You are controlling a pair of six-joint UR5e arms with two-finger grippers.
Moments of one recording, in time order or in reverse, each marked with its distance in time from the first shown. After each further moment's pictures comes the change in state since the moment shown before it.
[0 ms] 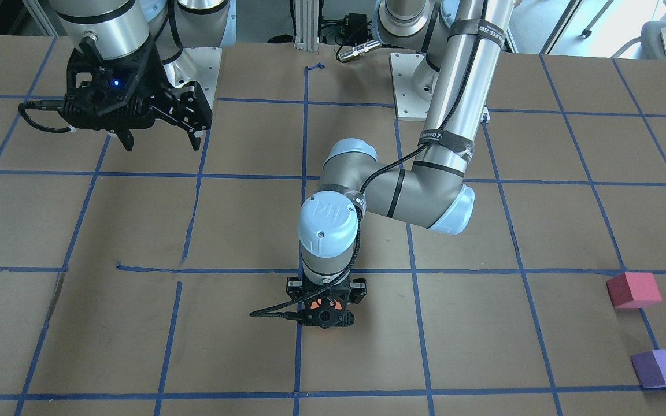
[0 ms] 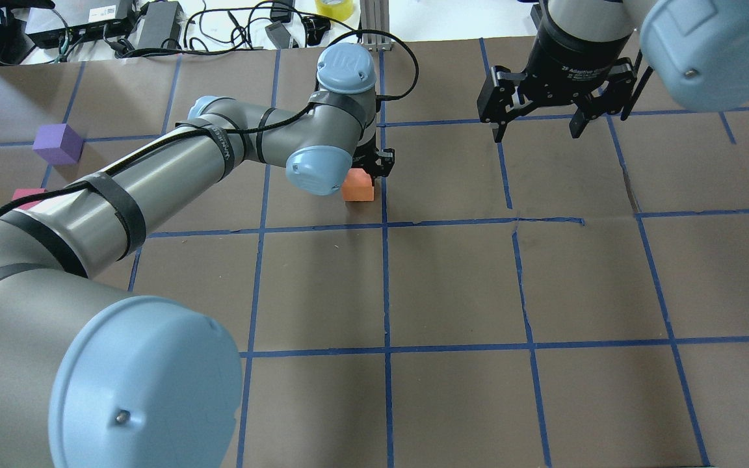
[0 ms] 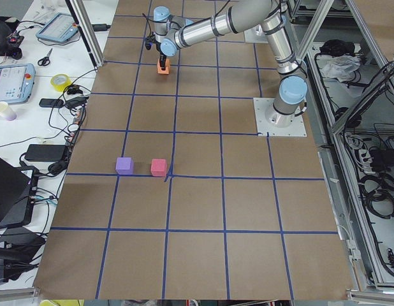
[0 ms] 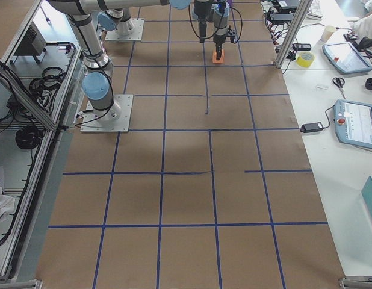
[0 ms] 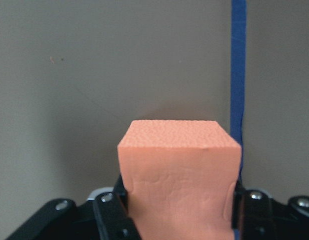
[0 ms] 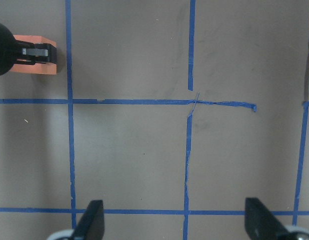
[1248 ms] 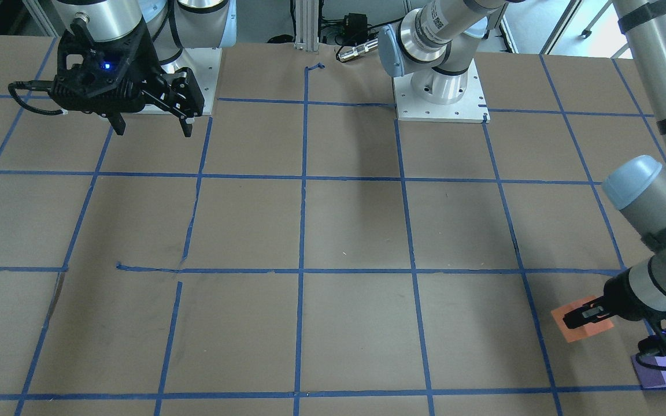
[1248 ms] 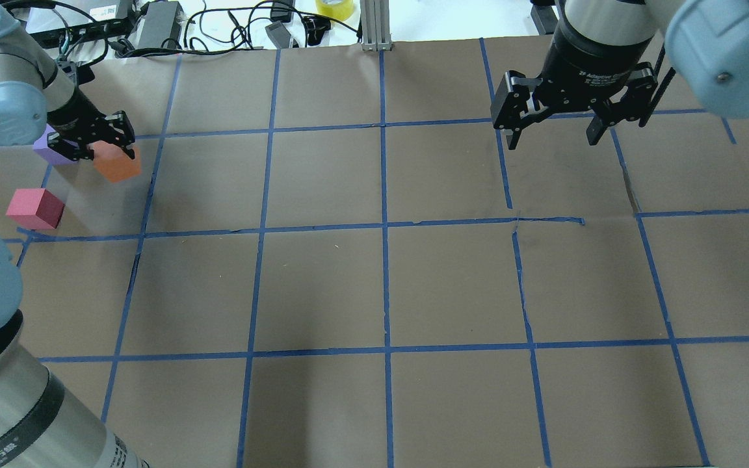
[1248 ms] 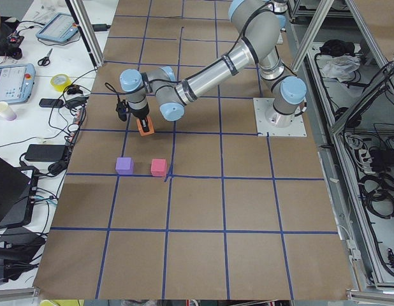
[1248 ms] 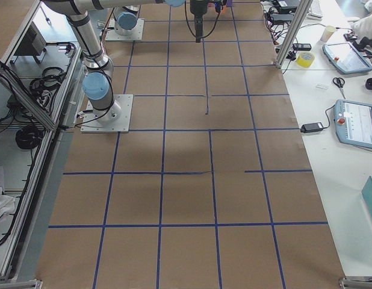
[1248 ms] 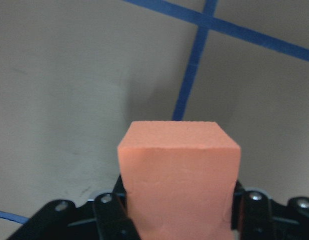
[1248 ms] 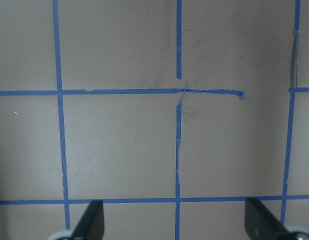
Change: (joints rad) left arm 0.706 0.077 0.024 -0.156 -0.024 0.377; right arm -0.011 -0.030 0.010 0.037 -0.022 0.009
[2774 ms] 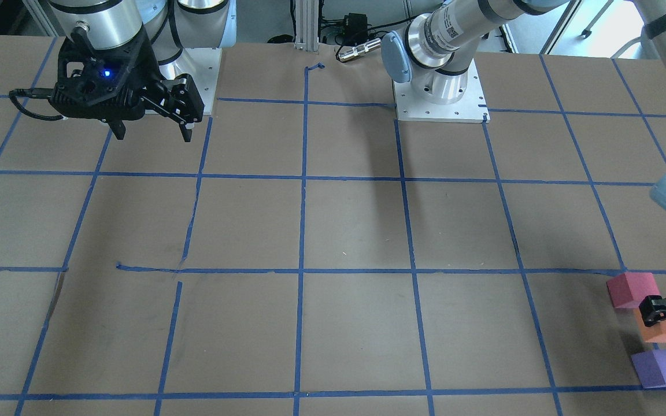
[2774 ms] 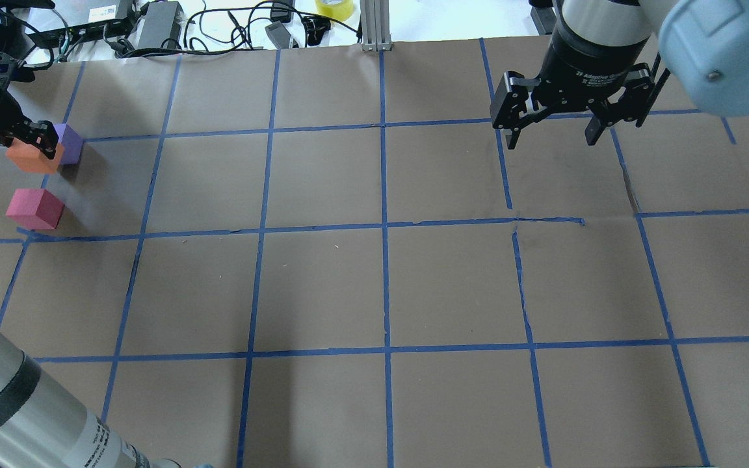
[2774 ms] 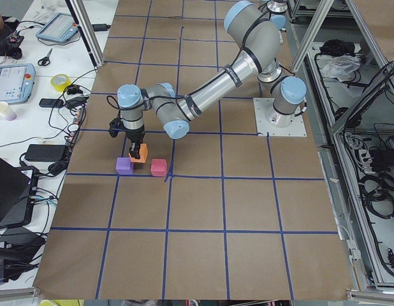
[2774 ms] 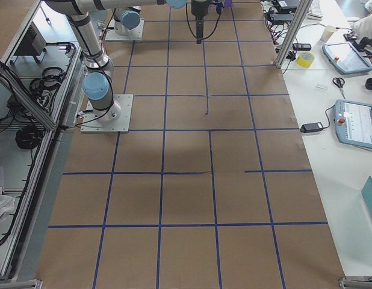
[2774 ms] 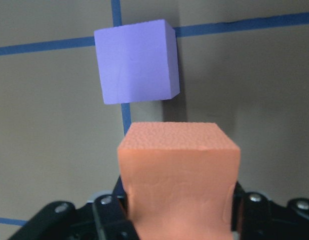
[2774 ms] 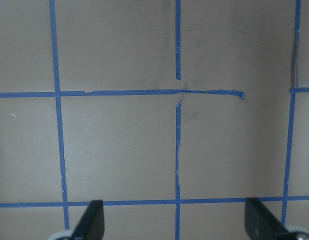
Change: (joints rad) left arm 0.120 -0.053 0.078 0.132 0.093 0.487; right arm -0.001 0.011 0.000 -0.006 -0.001 0.005
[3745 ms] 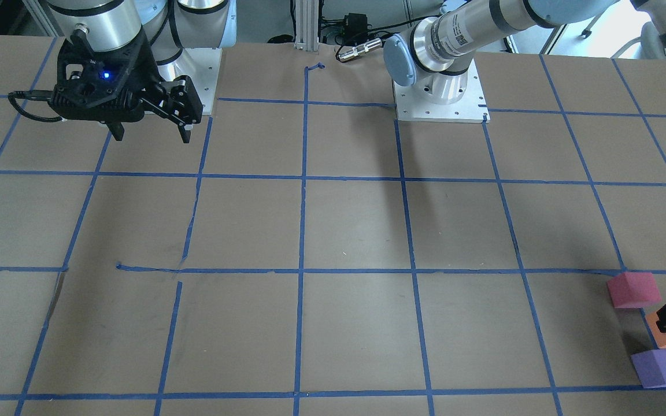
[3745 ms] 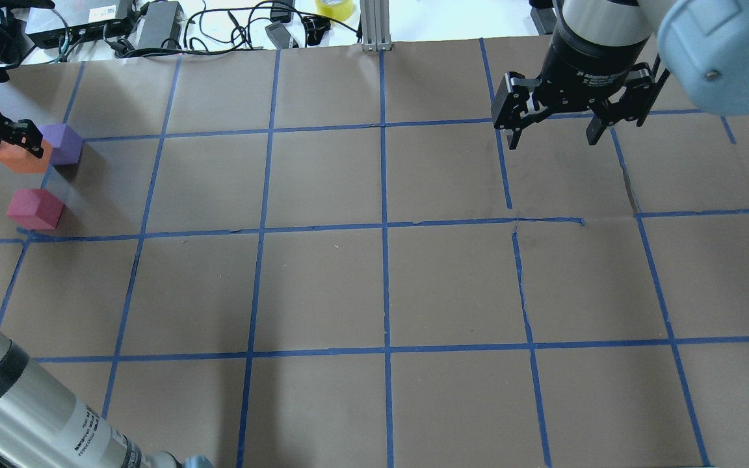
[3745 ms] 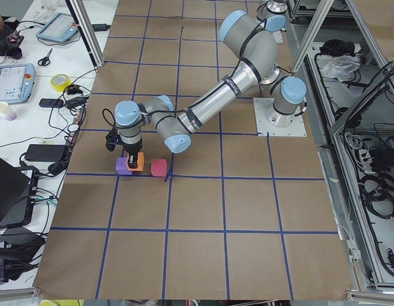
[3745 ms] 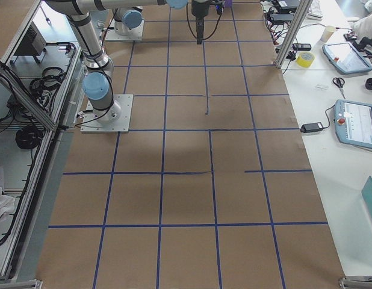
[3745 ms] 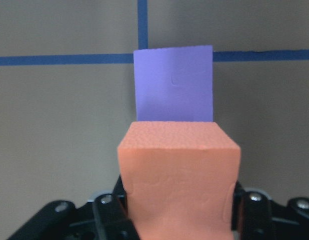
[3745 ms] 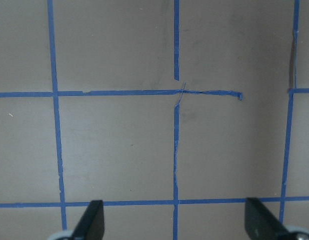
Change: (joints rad) left arm 0.058 -0.048 0.057 -0.034 -0.080 -0.009; right arm -0.001 0.003 0.000 0.000 -0.006 -0.006
